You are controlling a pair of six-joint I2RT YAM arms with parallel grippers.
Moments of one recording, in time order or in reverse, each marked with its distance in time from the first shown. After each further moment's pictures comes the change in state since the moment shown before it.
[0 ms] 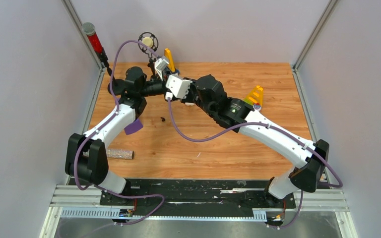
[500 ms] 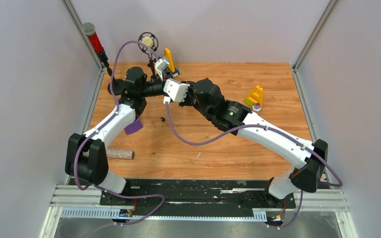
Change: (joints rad) left arm 0.000 0.000 0.000 -0.023 0.003 -0.001; right arm 0.030 -0.001 -0.022 0.018 0.032 -0.024
